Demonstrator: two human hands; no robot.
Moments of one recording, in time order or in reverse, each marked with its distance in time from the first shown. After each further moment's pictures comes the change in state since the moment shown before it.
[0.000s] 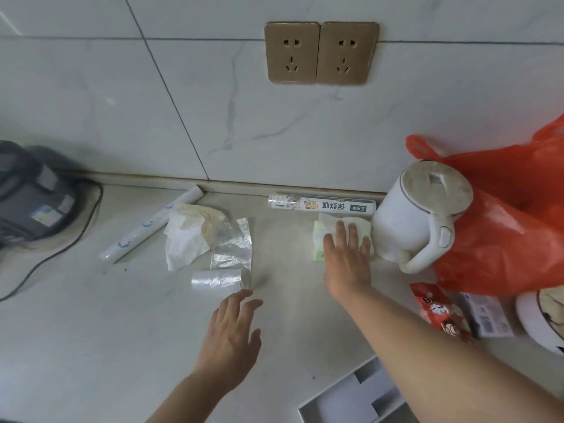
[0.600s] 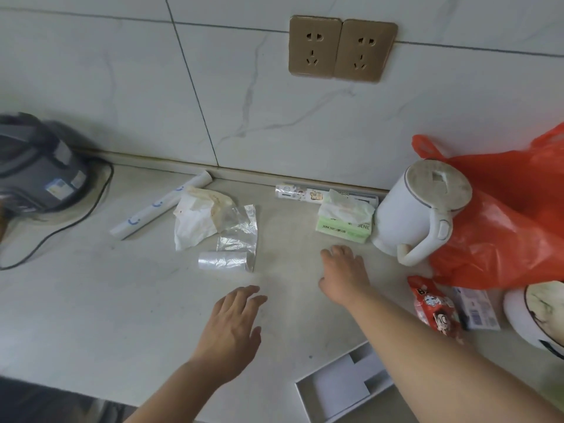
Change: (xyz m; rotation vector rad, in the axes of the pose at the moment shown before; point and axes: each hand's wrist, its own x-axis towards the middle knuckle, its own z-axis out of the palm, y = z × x) left_hand -0.031 0.003 -0.009 0.042 -0.044 0.067; right_hand -0.034 -0.005 0.006 0.118 -0.201 -0.134
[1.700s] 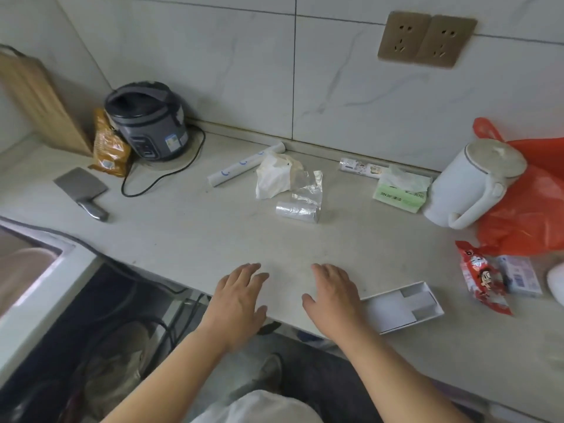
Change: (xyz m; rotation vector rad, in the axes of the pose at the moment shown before) left_hand -0.188 -0.034 -0.056 0.095 -0.040 -0.254; right_hand -0.209 -0.176 0.031 0.307 0.177 -0.181
